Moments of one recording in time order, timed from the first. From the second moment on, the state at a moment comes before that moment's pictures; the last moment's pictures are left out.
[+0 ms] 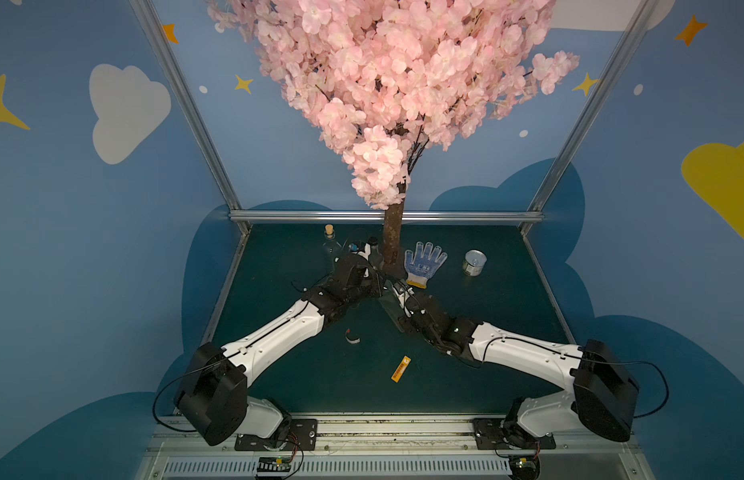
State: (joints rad) left arm -0.63 1.42 1.05 -0.17 -0.01 -0.57; right arm 0.96 1.42 0.88 -0.16 0.42 0.06
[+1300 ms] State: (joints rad) left arm -0.62 1.39 1.01 -0.15 0.08 -0.46; right arm 0.92 1.38 0.87 -0.16 0.43 0.05
